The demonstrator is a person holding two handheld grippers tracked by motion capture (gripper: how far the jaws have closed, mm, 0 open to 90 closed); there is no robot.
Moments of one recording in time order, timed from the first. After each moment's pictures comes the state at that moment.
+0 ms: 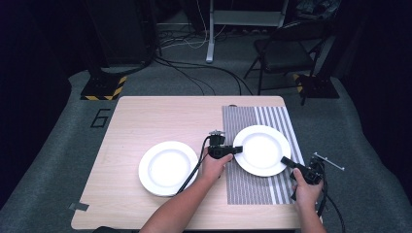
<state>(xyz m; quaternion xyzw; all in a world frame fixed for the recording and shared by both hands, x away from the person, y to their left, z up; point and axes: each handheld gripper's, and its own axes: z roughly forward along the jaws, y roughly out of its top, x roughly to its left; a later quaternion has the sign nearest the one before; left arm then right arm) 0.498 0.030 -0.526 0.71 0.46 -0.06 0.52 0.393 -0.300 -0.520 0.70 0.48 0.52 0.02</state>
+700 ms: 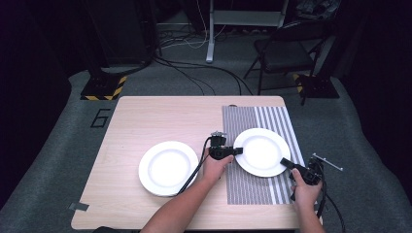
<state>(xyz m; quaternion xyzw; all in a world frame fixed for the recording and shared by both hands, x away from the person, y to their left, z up) 0.496 0.027 -0.529 0.72 0.47 -0.06 0.51 0.396 -0.299 -0.526 0.72 0.47 0.51 0.02</state>
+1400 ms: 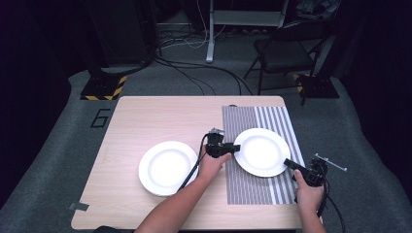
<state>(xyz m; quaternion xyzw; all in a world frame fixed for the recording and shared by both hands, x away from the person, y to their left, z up) 0.495 0.041 -0.509 0.73 0.46 -0.02 0.51 0.382 -0.300 -0.510 0.71 0.51 0.48 0.09</state>
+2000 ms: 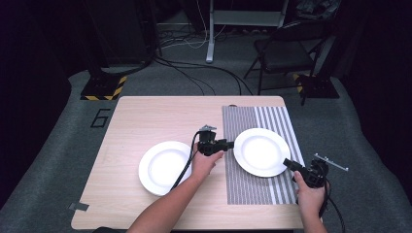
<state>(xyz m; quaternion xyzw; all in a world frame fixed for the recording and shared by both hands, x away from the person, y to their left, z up) 0.489 0.067 -0.488 0.72 0.45 0.00 0.52 0.372 -0.291 -0.491 0.69 0.54 0.48 0.12</state>
